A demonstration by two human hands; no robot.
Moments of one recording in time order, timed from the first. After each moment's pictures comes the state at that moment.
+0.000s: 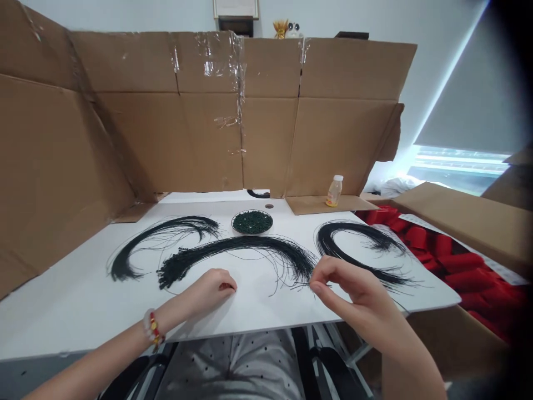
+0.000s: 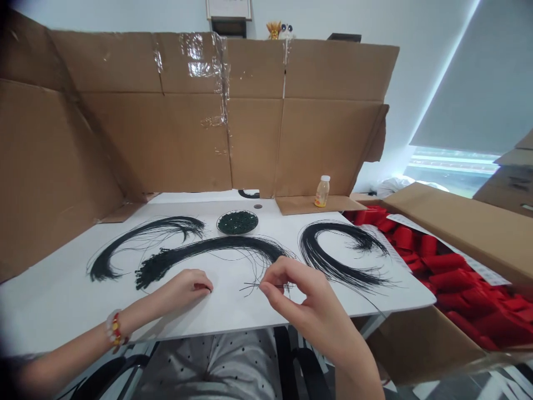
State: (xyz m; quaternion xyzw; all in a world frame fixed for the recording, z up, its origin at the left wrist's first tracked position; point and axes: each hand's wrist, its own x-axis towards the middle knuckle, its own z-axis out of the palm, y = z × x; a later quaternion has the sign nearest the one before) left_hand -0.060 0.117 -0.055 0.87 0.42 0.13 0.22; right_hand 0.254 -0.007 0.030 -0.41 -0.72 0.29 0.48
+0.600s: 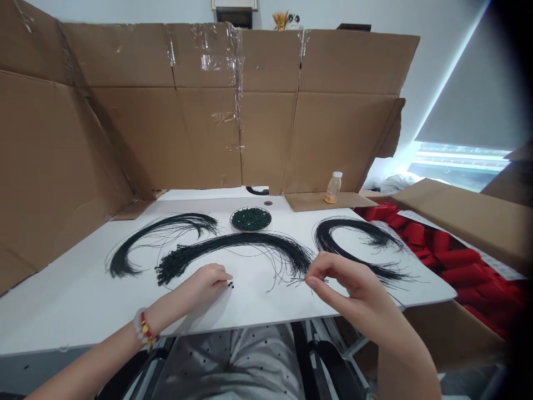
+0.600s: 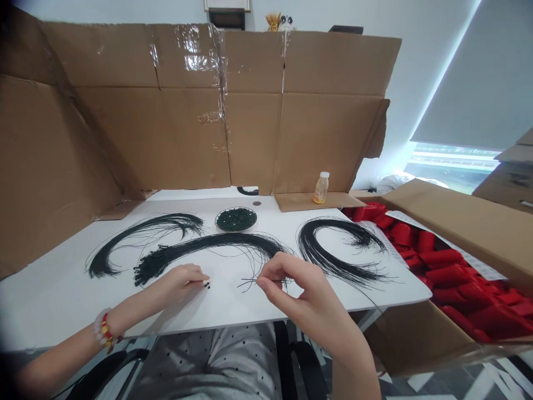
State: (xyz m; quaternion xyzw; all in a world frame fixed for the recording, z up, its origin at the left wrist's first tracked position) left_hand -0.073 0.121 -0.059 0.90 0.39 0.14 0.16; right_hand 0.255 -0.008 0.032 -0.41 -0.73 0.28 0.47
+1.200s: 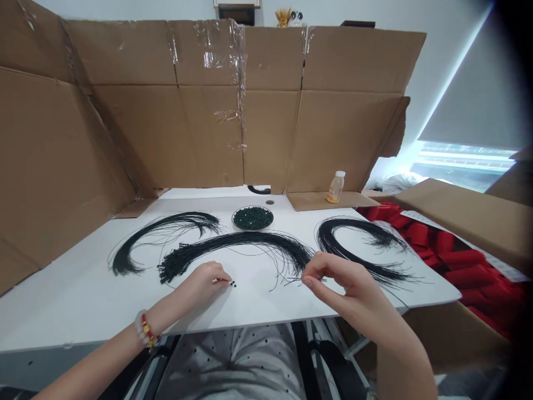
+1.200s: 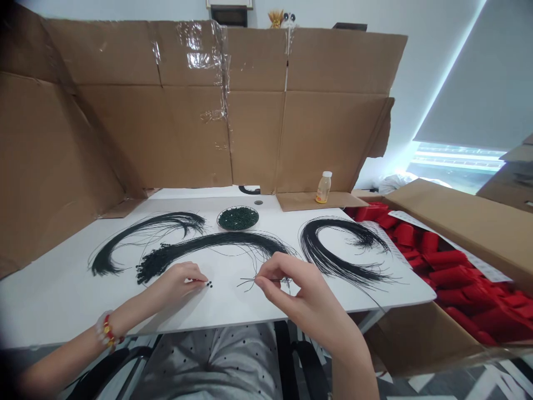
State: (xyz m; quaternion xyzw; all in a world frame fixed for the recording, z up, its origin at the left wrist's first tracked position) left_hand -0.080 0.119 -0.061 0.86 0.44 0.16 0.19; right_hand 0.251 -0.002 0.030 -0.42 -0.74 0.28 0.44
